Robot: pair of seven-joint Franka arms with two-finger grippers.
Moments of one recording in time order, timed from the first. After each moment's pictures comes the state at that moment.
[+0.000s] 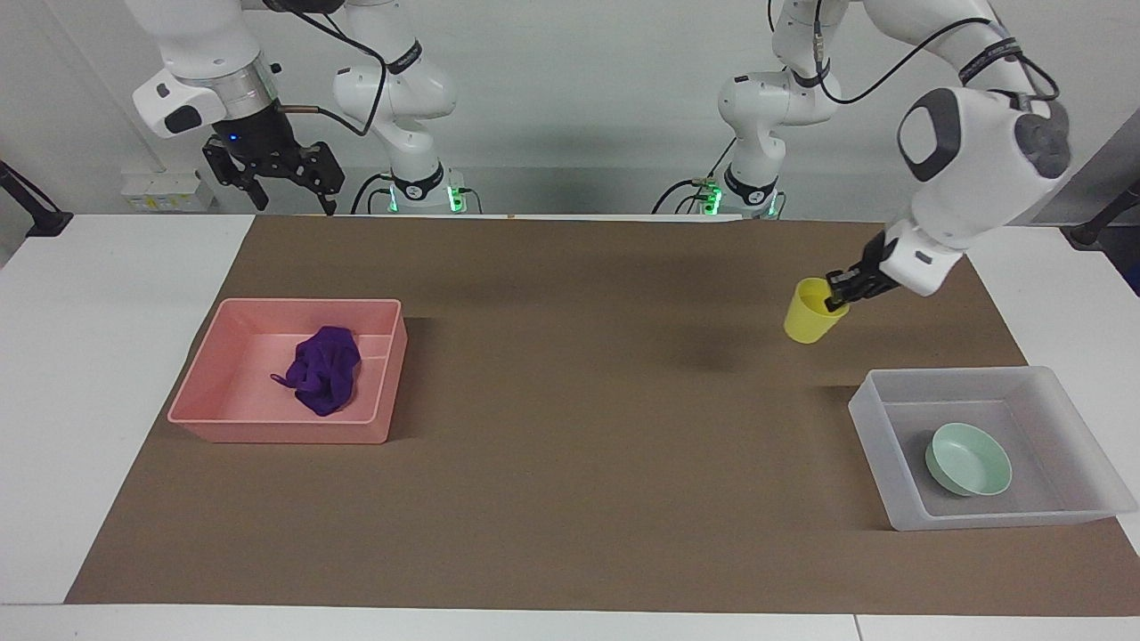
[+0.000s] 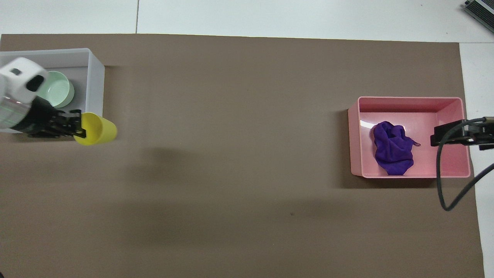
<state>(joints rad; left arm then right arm) 0.09 0.07 -0.04 -1.72 -0.17 1.70 -0.18 0.02 -0.07 -0.02 -1.57 -0.01 1.46 0.10</state>
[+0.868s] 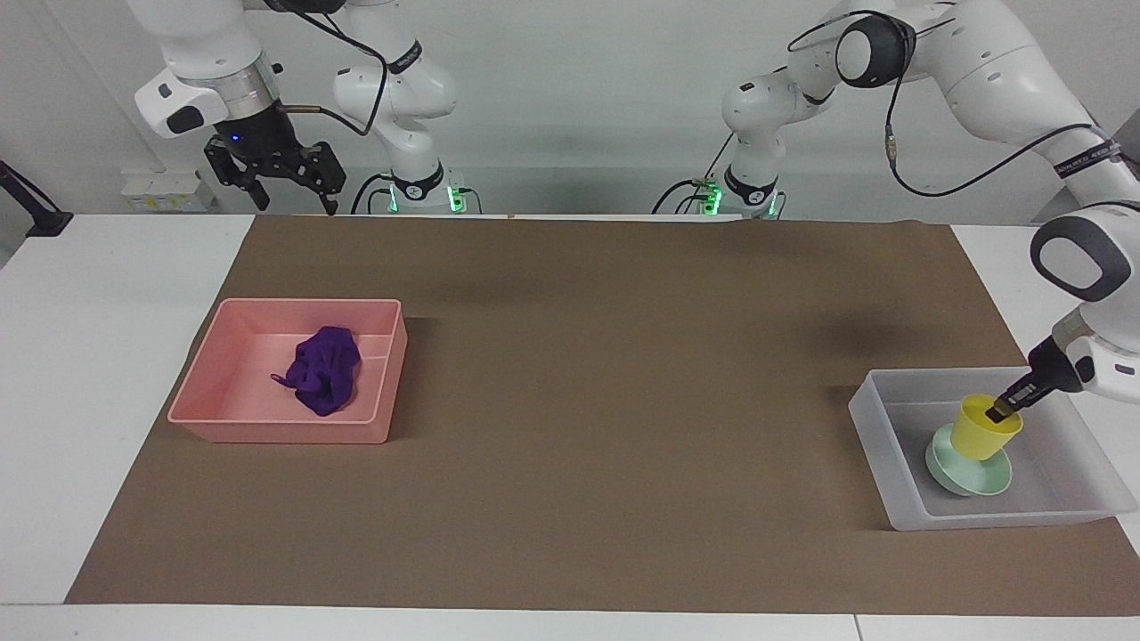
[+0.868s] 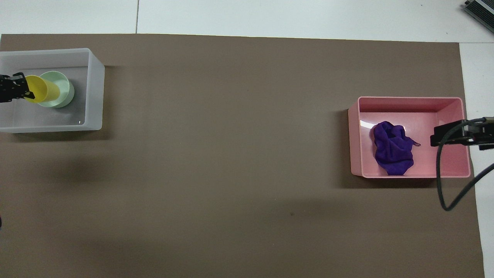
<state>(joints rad) 0.30 0.54 -0.04 -1.42 -0.09 1.99 -0.13 0.04 -0.07 -0.04 -1.57 -0.01 1.46 0.10</state>
